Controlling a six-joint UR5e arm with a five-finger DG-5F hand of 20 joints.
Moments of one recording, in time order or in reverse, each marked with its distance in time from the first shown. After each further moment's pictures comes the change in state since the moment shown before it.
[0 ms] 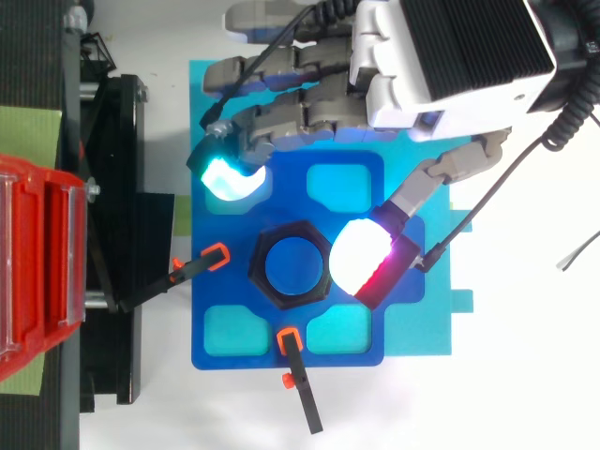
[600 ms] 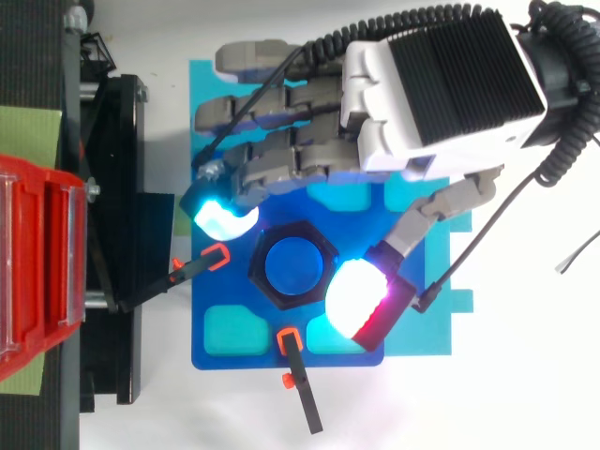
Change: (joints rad) arm 0.032 0.000 0.000 0.001 0.004 0.003
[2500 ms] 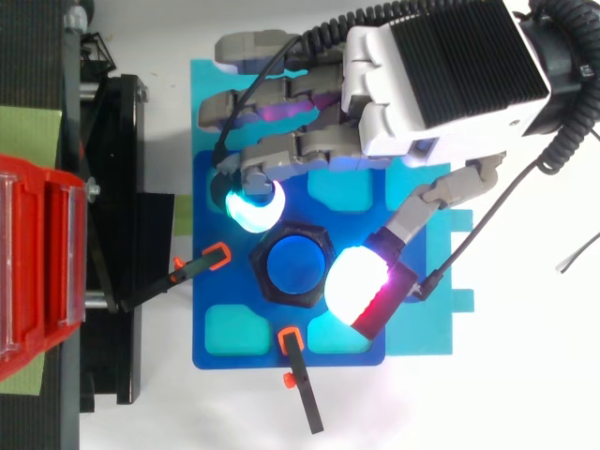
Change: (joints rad) arm -0.011 0.000 -0.001 0.020 0.002 0.024
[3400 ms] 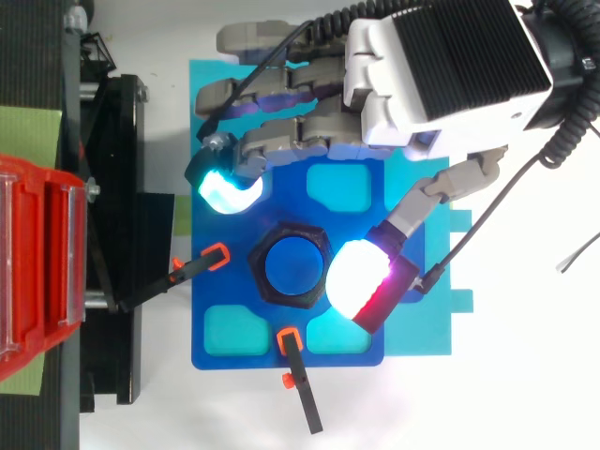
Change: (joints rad) arm -0.004 0.000 0.000 0.001 -0.002 0.001
